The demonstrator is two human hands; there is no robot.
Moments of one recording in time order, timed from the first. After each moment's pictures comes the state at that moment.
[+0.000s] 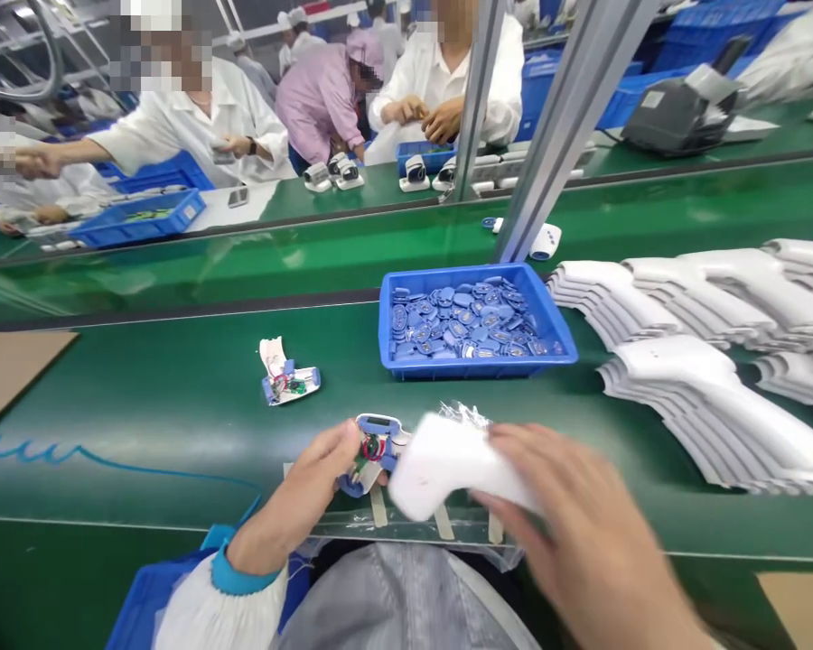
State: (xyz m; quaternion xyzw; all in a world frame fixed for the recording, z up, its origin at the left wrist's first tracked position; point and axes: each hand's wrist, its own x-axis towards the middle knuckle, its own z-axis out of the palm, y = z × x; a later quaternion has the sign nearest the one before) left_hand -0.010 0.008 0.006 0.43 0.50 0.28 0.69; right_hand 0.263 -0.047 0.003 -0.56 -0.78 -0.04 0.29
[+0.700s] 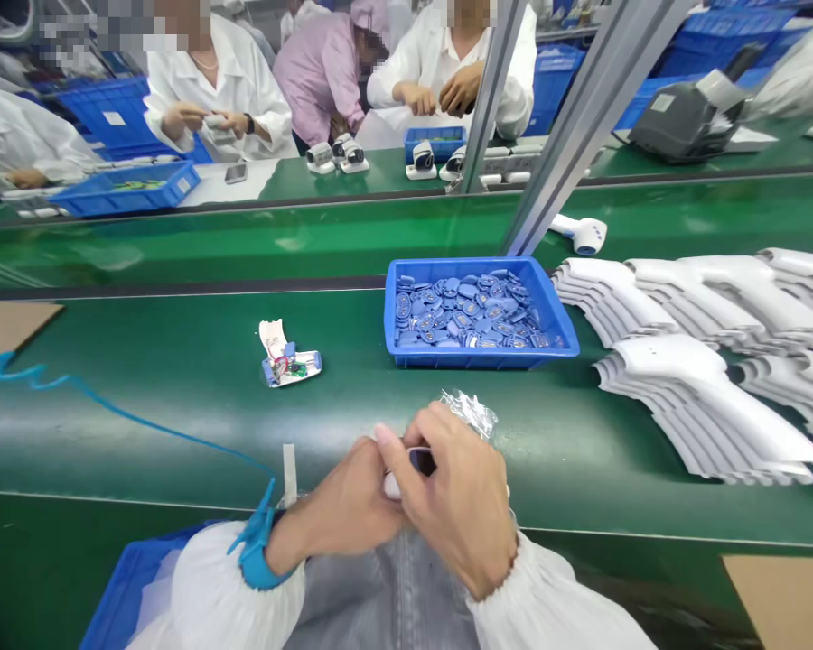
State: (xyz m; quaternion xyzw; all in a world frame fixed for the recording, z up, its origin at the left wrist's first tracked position) left_hand 0.017 -0.005 0.011 0.72 0.39 0.18 0.54; right_hand 0.153 -0.020 0.015 -0.63 -0.69 0.15 0.32
